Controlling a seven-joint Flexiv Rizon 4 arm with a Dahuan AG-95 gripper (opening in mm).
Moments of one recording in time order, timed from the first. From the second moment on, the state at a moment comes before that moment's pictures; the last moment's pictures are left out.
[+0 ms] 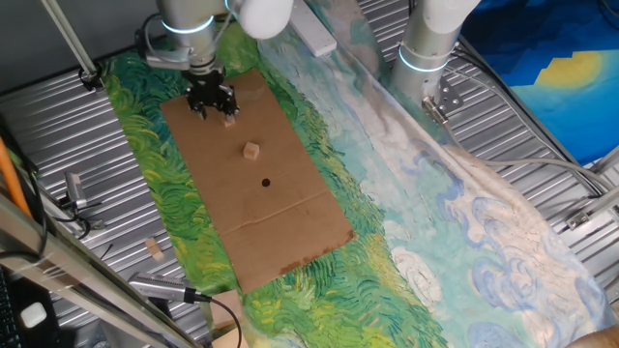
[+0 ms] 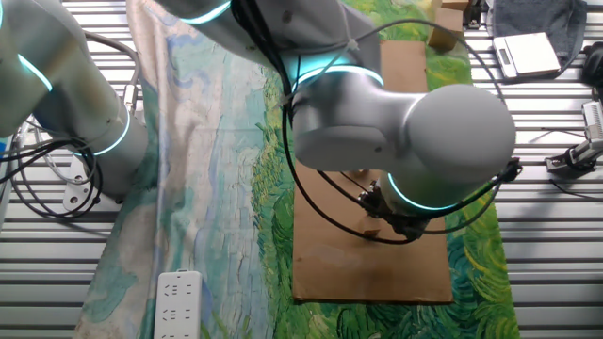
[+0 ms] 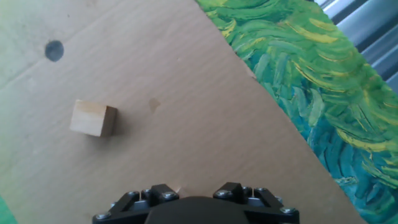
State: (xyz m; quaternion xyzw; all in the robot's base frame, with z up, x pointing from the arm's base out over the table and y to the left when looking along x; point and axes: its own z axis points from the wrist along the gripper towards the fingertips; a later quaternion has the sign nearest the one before) arm 0.517 -0.139 0.038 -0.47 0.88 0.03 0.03
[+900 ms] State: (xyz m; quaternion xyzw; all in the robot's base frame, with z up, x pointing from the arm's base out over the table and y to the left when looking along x) arm 0.516 -0.143 0.021 -0.49 0.87 -0.02 0.02
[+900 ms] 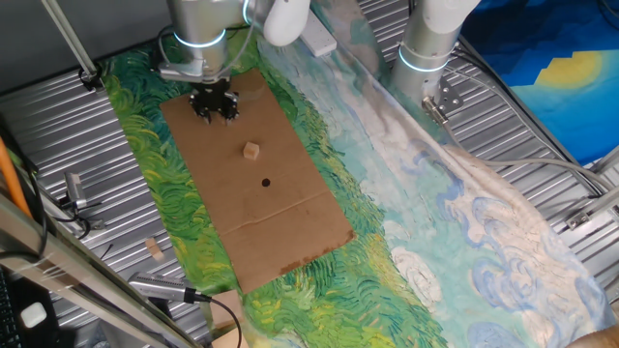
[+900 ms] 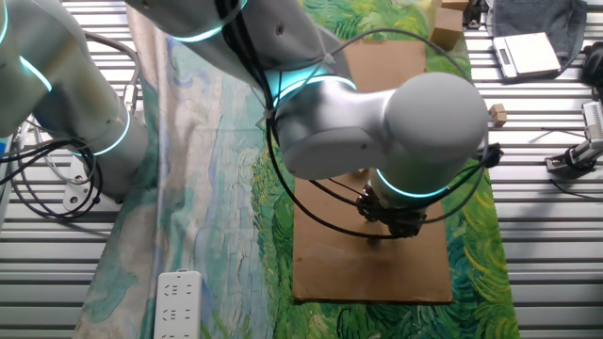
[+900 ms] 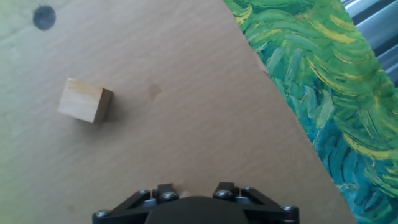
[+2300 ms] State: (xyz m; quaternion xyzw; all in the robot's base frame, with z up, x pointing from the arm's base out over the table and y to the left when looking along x) arm 0.516 -0.141 0.036 -0.43 0.90 -0.01 0.02
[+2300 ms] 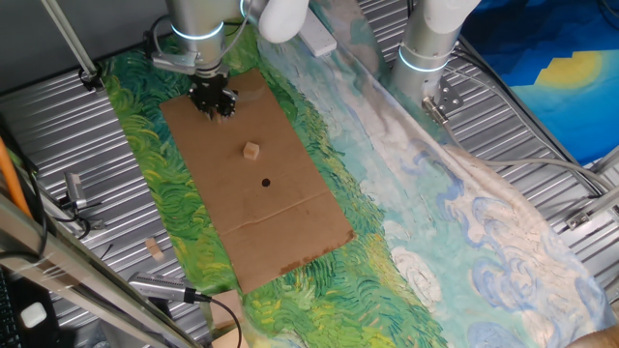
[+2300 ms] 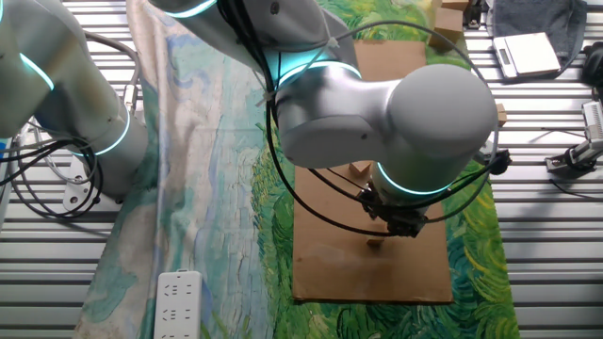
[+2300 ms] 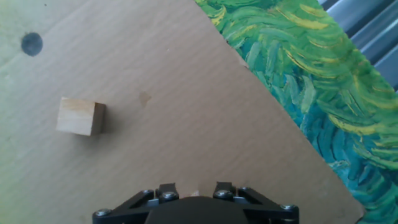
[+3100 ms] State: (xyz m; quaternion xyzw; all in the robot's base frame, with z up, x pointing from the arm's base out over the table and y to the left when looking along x) arm 0.517 -0.140 0.044 -0.40 0.91 -0.01 0.02
